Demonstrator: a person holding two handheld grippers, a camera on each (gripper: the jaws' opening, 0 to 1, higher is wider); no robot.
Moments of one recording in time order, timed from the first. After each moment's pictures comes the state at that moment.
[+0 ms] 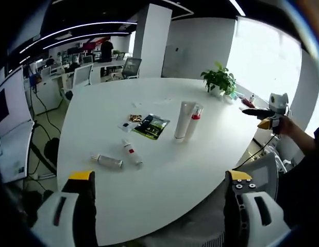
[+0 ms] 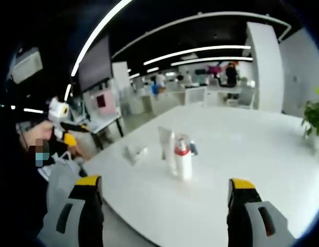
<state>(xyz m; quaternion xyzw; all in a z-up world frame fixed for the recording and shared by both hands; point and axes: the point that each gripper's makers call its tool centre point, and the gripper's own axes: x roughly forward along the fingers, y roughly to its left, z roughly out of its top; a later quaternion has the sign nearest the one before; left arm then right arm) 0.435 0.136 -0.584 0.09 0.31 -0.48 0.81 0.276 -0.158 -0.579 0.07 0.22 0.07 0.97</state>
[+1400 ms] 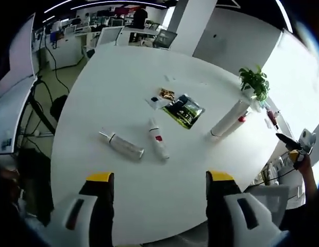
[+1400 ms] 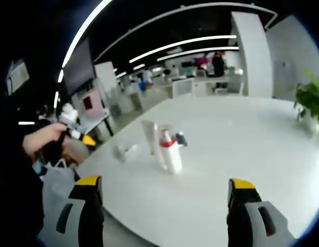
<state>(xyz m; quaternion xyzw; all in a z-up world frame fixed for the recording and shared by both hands) 0.521 0.126 -0.662 0.04 0.46 -0.36 0.81 0.283 -0.183 -0.604 0.11 0.25 0.03 0.96</state>
